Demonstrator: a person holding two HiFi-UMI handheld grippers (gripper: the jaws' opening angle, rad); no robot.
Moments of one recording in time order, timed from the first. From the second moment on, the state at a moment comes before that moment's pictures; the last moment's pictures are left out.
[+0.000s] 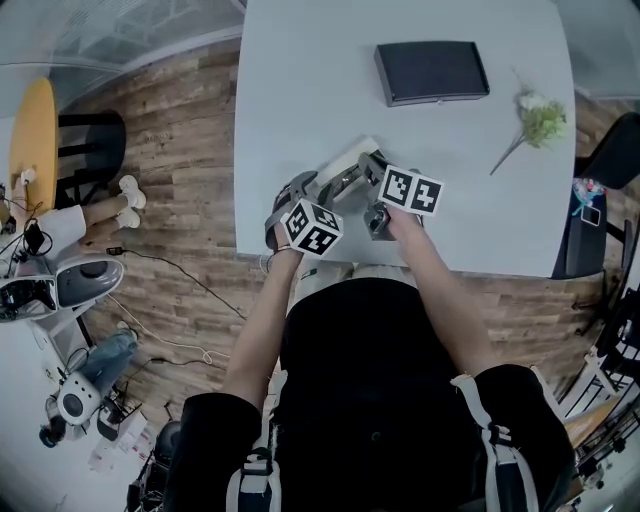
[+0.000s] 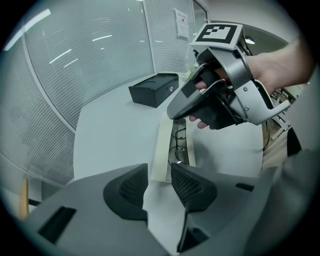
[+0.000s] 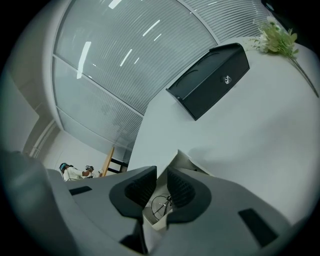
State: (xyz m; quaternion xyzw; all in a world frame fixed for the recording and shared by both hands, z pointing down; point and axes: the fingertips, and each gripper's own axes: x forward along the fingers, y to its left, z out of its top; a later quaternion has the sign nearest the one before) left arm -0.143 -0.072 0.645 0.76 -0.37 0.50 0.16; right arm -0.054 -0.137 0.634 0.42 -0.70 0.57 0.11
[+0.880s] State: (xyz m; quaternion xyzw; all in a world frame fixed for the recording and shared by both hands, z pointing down) left arm -0.165 -0.103 0.652 0.77 -0.35 0.51 0.15; right arm -0.044 -0.126 0.616 0.45 -0.73 0.48 0.19
